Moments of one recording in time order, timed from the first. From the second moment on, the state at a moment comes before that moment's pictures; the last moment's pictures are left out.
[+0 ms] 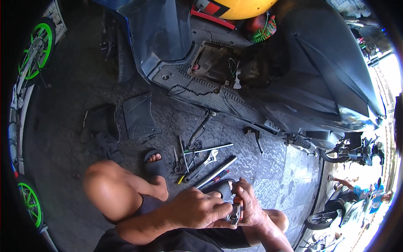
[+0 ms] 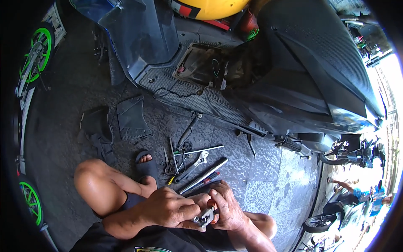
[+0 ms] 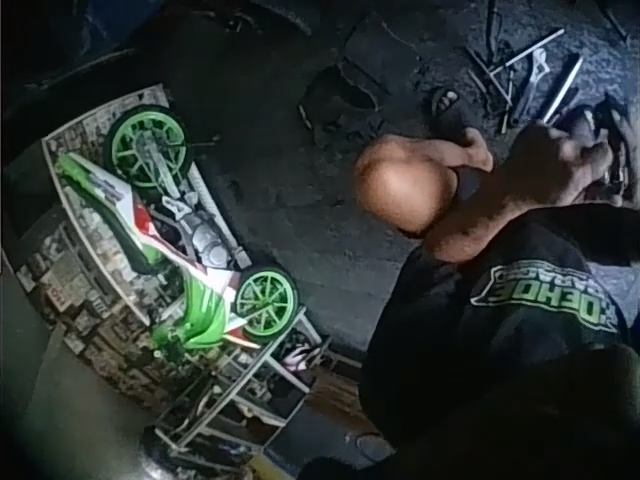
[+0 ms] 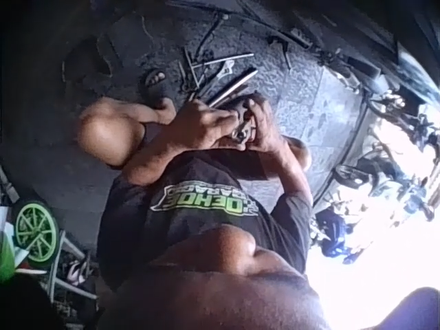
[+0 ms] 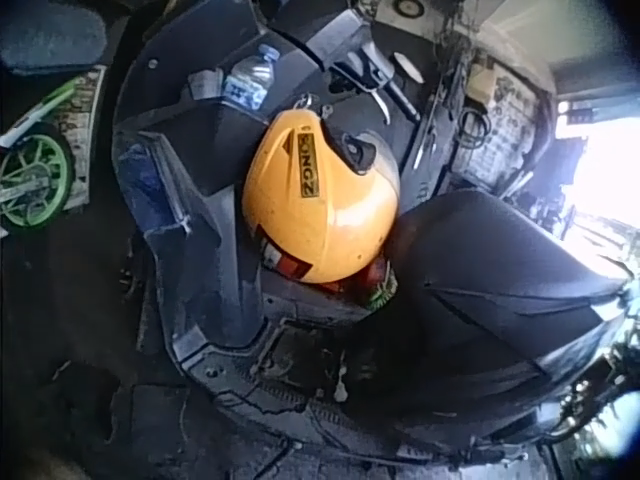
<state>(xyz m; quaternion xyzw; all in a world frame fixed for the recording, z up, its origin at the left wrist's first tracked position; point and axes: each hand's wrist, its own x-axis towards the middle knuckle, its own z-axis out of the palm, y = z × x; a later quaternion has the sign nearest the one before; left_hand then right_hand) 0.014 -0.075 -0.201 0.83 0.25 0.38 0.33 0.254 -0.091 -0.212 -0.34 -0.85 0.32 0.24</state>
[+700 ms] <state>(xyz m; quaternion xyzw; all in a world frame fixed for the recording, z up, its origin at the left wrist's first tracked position) 0.028 -0.085 -0.218 0.79 0.26 0.42 0.37 0.265 -0.107 -0.212 -0.39 -0.82 0.39 0.12</state>
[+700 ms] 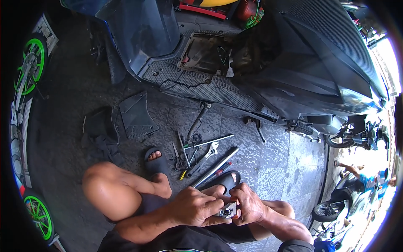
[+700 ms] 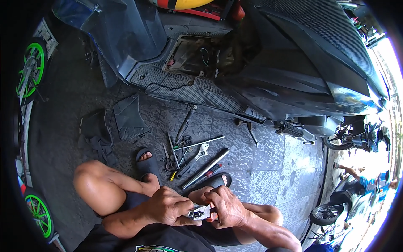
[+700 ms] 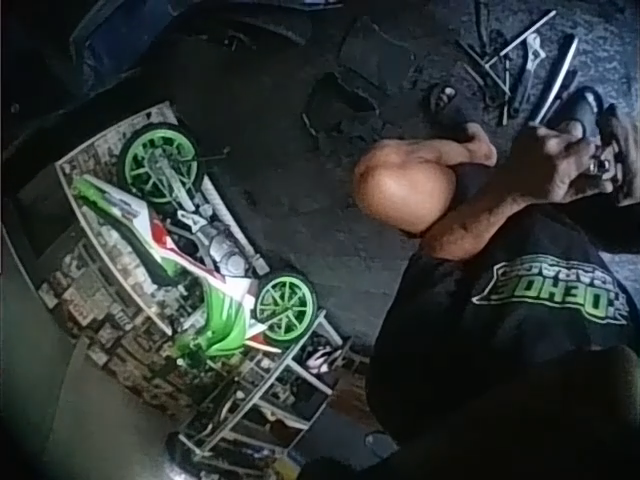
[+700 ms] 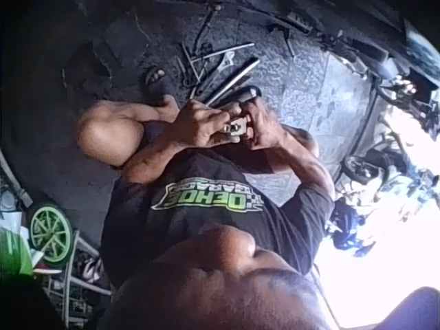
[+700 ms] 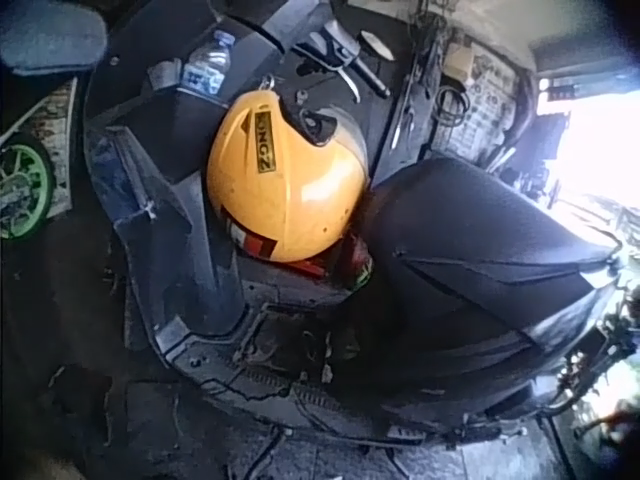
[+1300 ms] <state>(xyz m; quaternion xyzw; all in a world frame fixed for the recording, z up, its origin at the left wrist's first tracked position) 0.029 -0.088 -0.222 0.77 0.29 0.40 0.40 0.264 -0.107 -0.212 -0.39 -0.84 0.34 0.15</state>
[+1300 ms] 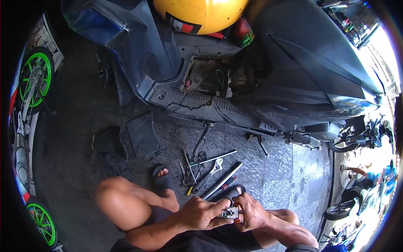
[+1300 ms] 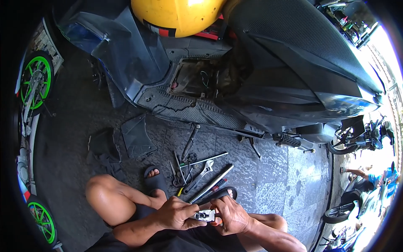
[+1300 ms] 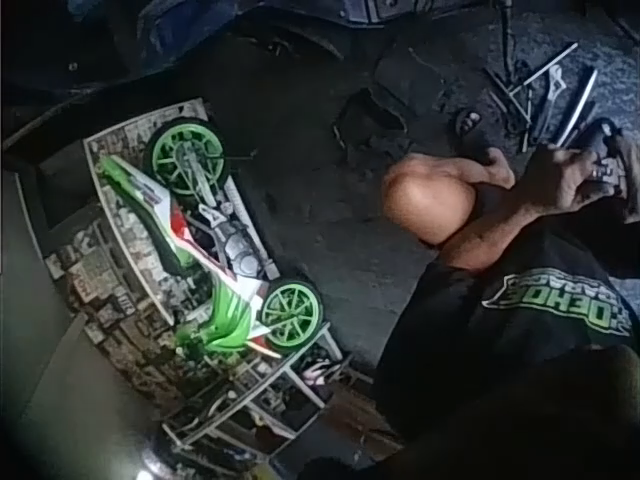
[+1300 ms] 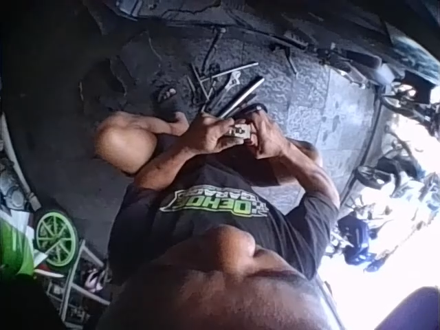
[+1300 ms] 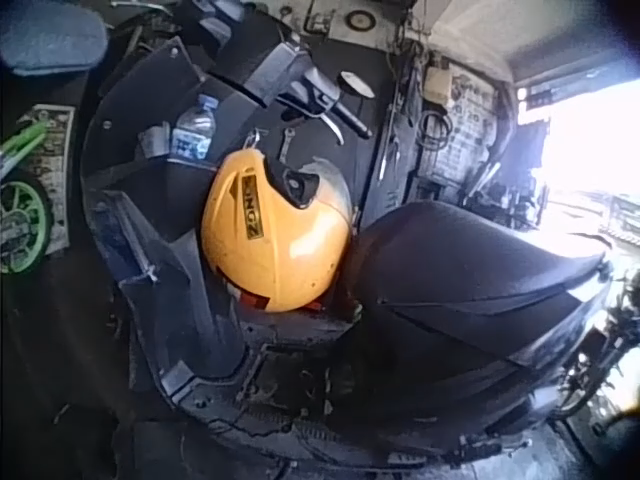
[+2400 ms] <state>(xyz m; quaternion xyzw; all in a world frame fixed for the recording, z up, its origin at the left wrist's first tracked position) 0.078 0.090 -0.393 0.54 0.66 0.39 0.35 0.274 -0.112 -0.237 -0.50 -0.55 0.61 0.27</state>
